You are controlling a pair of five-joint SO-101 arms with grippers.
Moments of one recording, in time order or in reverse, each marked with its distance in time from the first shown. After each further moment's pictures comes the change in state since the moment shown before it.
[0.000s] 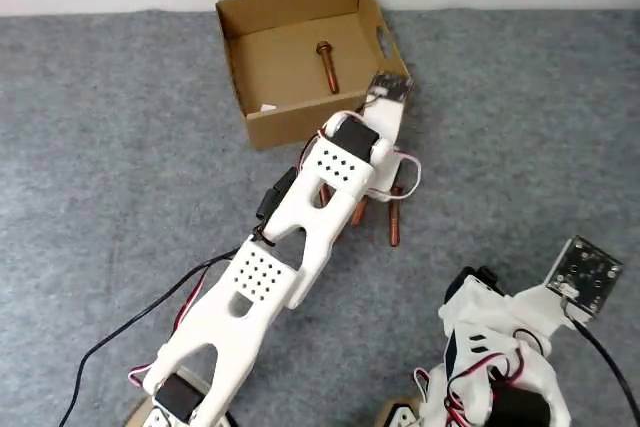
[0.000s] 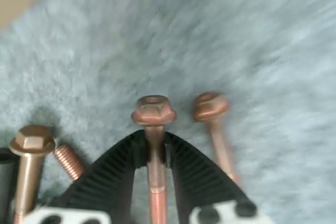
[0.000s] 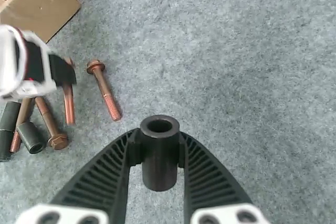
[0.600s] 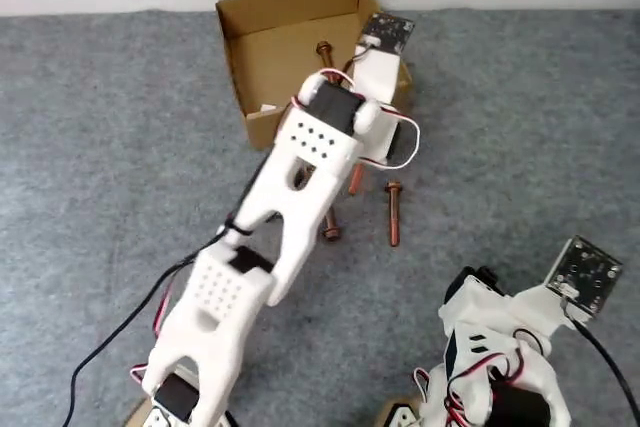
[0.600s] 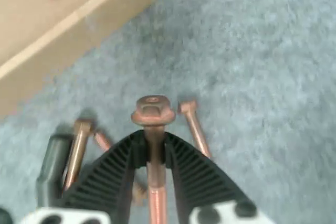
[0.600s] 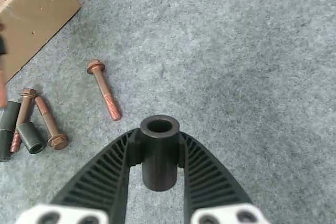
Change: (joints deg) left arm -1.4 -30.2 24.2 0.4 -1.6; right arm 0.0 0.0 0.0 0.0 0.0
